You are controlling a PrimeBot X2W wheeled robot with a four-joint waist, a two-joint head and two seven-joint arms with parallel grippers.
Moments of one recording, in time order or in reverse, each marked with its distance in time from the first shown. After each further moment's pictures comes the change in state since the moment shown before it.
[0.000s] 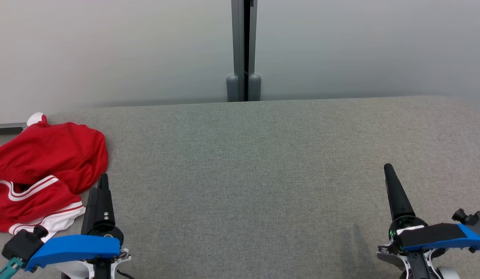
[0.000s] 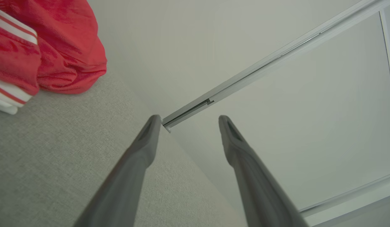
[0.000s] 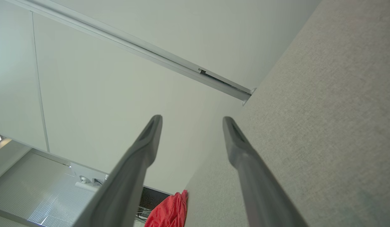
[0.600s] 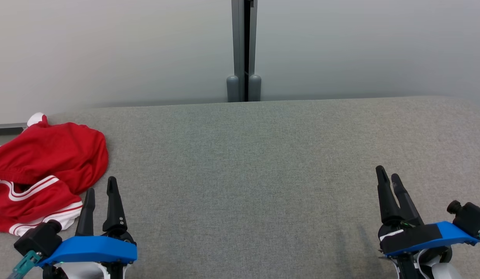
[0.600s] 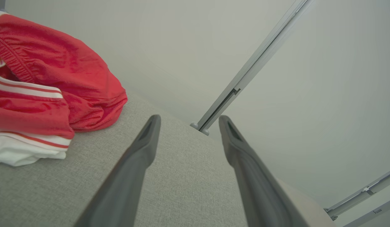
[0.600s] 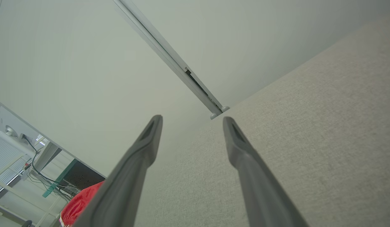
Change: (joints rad) left arm 0.011 0.002 -0.021 0.005 0.409 0.048 -0.057; right arm -0.009 -0.009 -0.003 0.025 -0.468 0.000 -0.057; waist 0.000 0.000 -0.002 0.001
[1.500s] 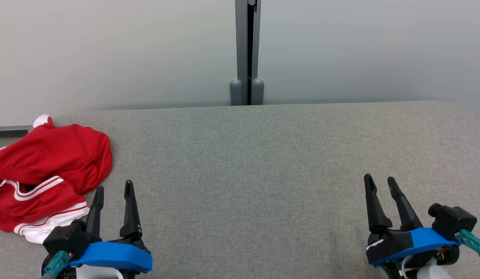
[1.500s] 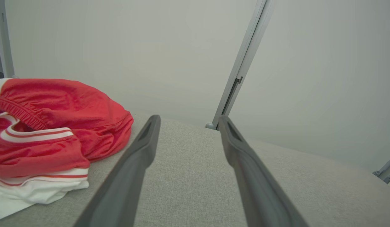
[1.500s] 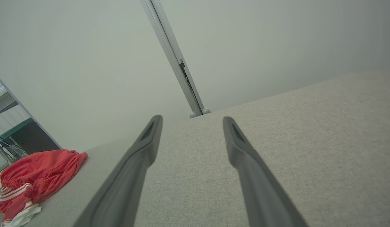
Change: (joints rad) left arm 0.014 0.018 -0.064 0.011 0.296 0.019 -0.070; right arm -0.004 0.016 0.000 0.061 -0.352 0.001 -0.070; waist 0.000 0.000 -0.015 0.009
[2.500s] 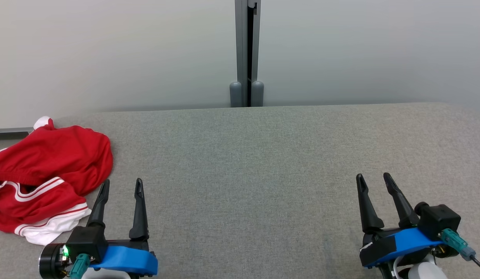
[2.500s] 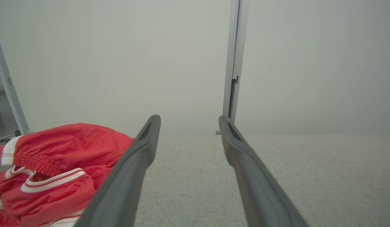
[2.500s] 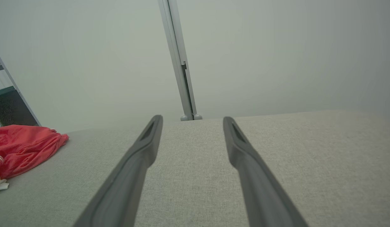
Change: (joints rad) left arm 0.006 0.008 -0.022 -0.014 0.251 0.015 -0.062; right arm -0.021 0.000 0.010 0.037 -0.215 0.000 -0.062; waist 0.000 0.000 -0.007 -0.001
